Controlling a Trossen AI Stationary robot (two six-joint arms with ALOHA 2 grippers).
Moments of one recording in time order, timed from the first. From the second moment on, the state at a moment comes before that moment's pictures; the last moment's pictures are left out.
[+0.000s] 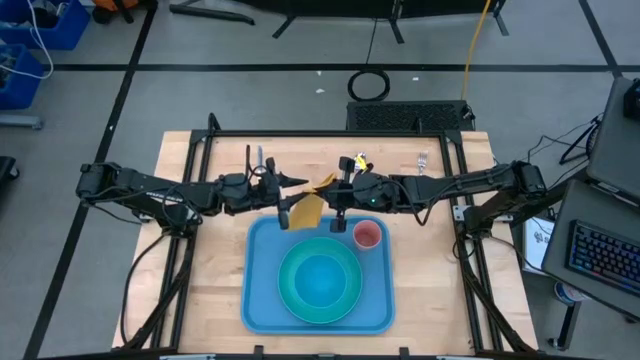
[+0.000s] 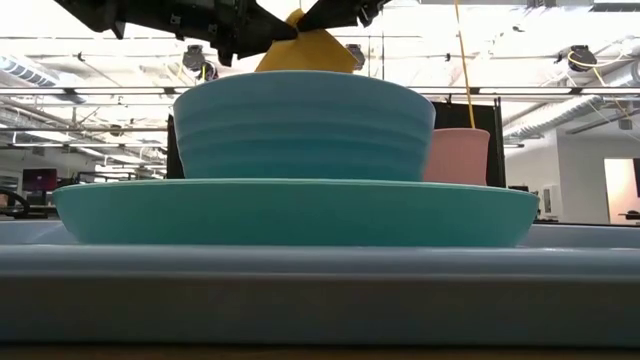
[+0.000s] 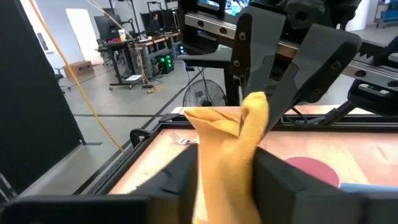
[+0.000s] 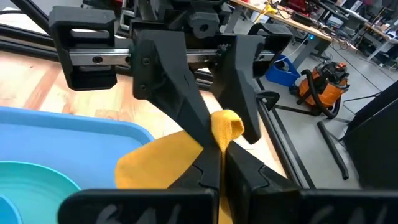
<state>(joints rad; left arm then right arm) -0.01 1.24 0.67 0.53 -0.27 0.10 0.07 1.55 1.26 -0.09 0.34 -0.23</state>
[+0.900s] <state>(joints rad) -0.01 1.23 0.67 0.51 -0.32 0.15 0.10 1.55 1.26 -0.07 0.44 -0.28</state>
